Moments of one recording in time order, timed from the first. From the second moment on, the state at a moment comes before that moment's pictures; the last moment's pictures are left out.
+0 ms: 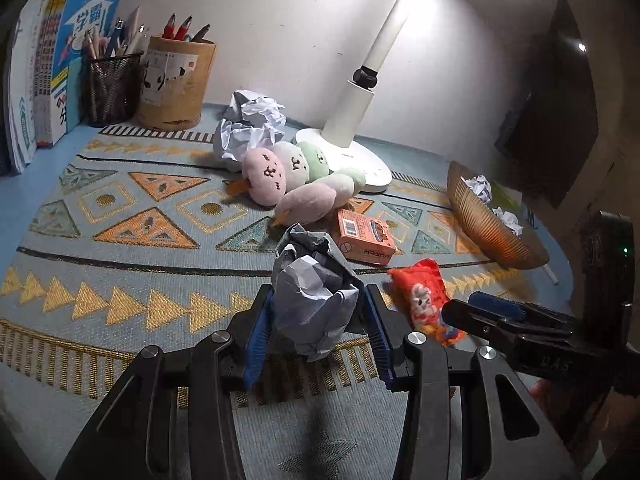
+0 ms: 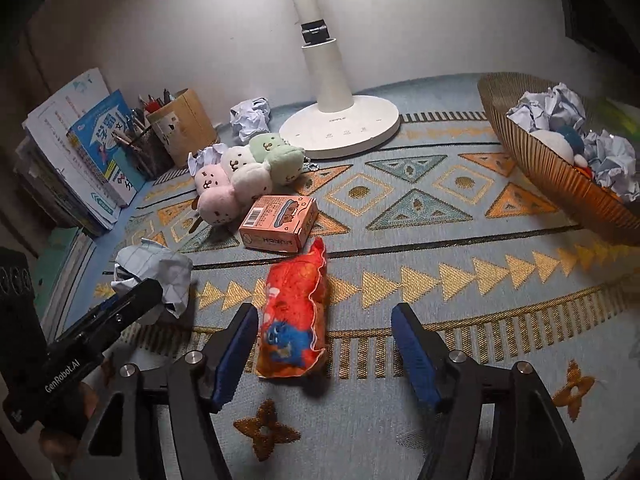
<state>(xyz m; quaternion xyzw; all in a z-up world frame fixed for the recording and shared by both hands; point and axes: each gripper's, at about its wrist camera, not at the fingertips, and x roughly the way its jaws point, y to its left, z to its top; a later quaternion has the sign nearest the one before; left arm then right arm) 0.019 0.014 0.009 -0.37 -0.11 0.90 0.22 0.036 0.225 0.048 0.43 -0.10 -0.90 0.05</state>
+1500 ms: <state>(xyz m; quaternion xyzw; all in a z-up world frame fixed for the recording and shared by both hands) 0.034 0.149 0.144 -0.27 -0.02 0.89 0.37 0.112 0.290 0.110 0.29 -0.11 -0.95 0.04</state>
